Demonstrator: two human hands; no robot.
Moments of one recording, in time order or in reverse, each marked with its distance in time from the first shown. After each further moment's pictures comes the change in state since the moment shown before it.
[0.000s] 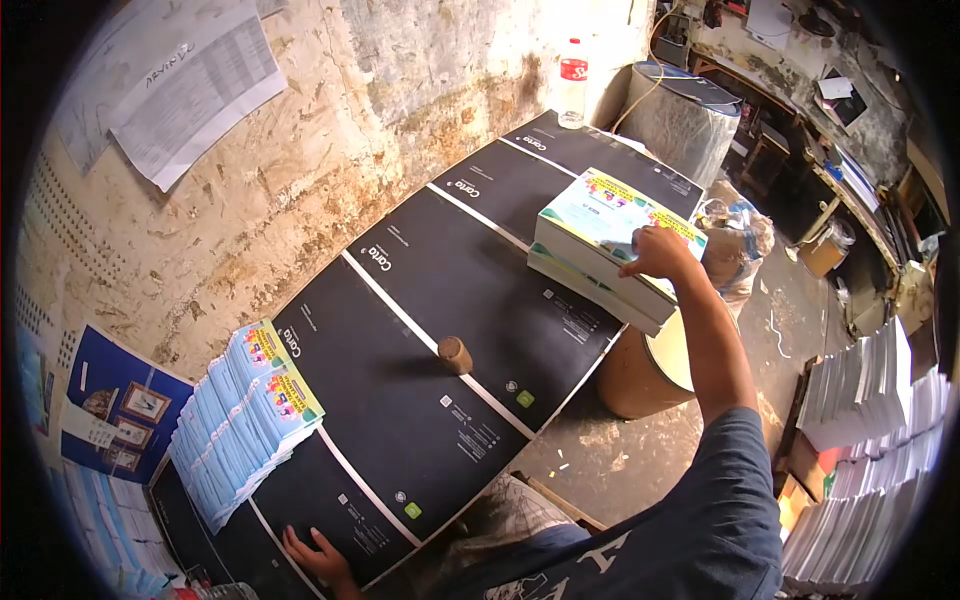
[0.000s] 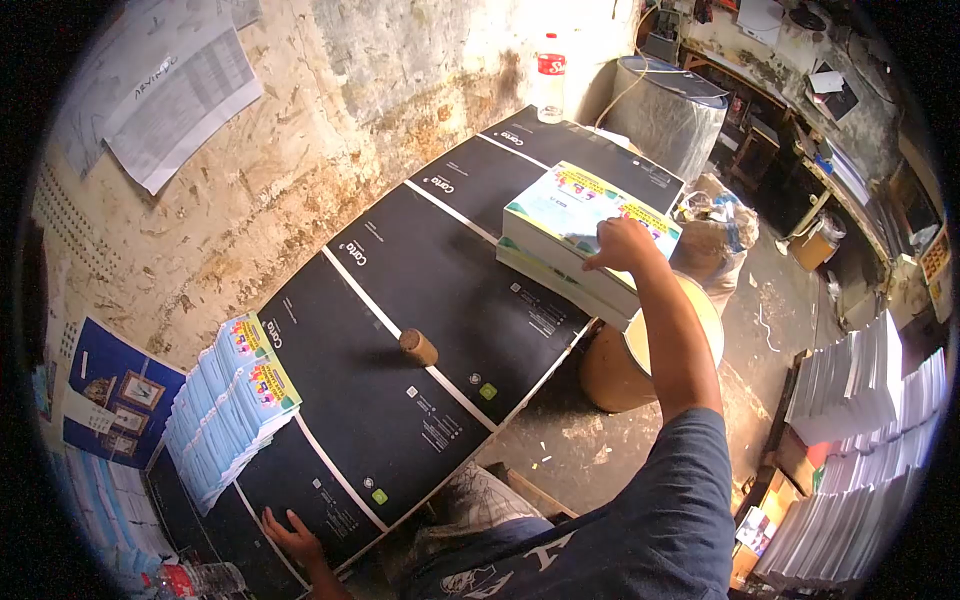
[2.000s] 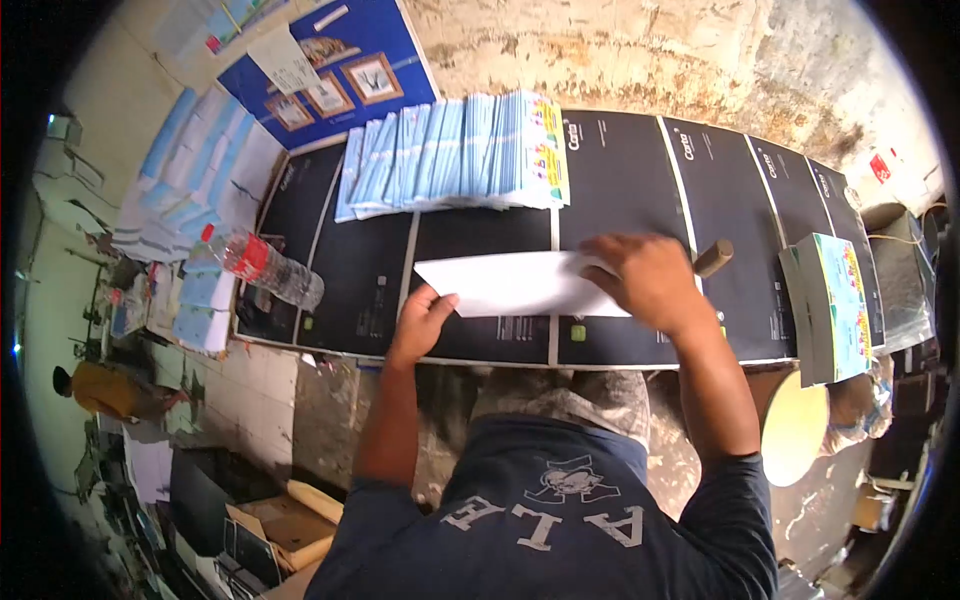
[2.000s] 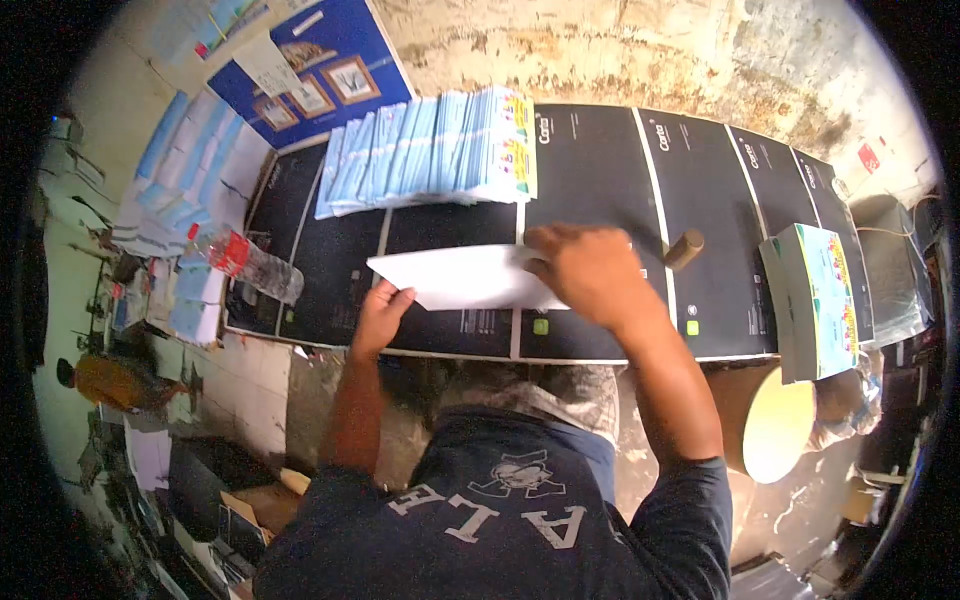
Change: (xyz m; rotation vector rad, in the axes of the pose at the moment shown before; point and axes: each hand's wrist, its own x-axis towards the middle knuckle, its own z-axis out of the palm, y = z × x) left_hand 0.016 0.020 -0.098 -1.059 -0.422 -0.320; right_hand -0.178 -0.437 -0.032 0.285 0.026 -1.216
